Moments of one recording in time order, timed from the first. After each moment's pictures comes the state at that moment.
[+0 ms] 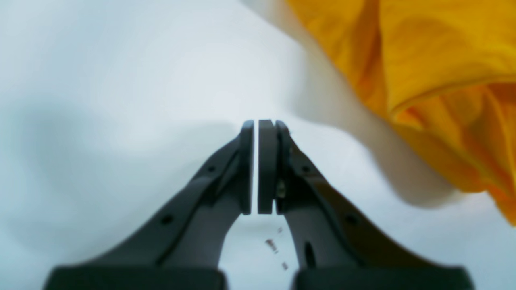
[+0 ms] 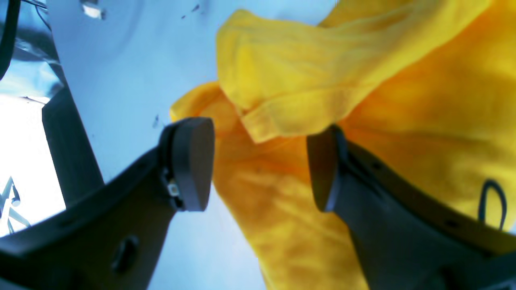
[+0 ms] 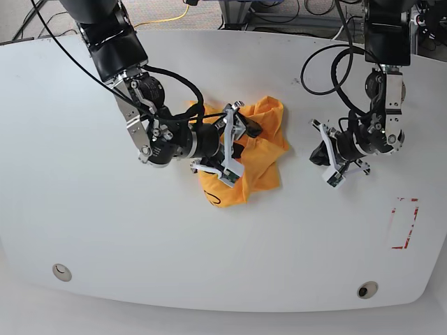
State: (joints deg) left arm -6.8 -19.4 0.0 81.2 -18.3 -41.8 45.1; right arm 14.0 11.4 -25.6 90.9 42.5 27.9 -64.3
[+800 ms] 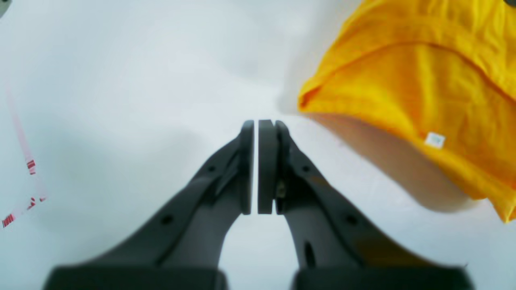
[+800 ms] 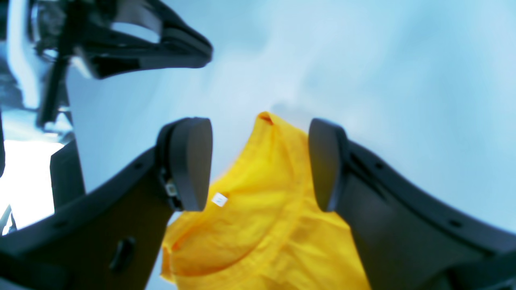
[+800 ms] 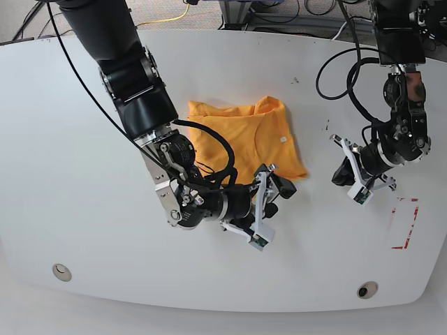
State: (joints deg) left arm -7.0 -21.7 -7.6 90.7 -23.0 -41.8 50.3; right arm 32.7 1.3 -25.6 72.1 42.7 30.0 -60.3
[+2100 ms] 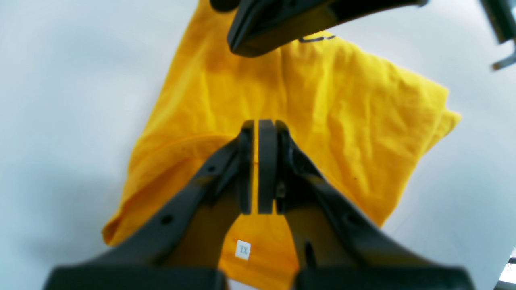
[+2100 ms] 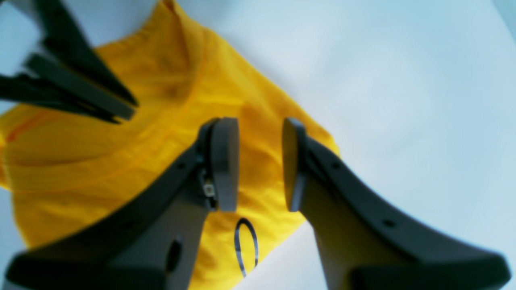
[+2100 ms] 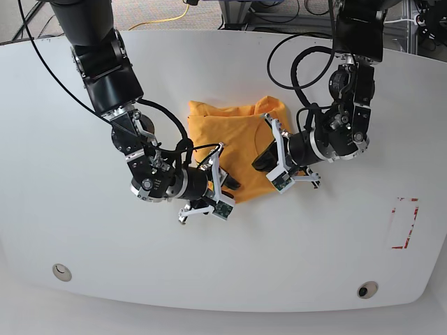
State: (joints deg) left arm -6.6 -9.7 7.9 95.5 -20.7 -41.9 51.1; right arm 24.0 12.5 -25.5 77.8 18.3 40.2 -44.4
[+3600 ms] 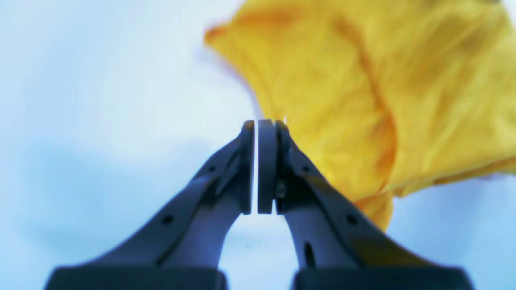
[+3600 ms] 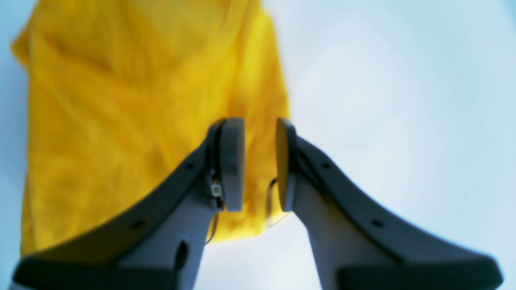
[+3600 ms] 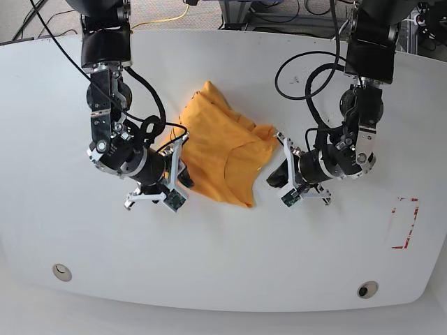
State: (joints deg) left arm -13.5 -14.4 10.5 88.4 -17.6 -41.8 45.9; right arm 11.7 10.8 -4.2 101.3 14.2 40.6 -59.6
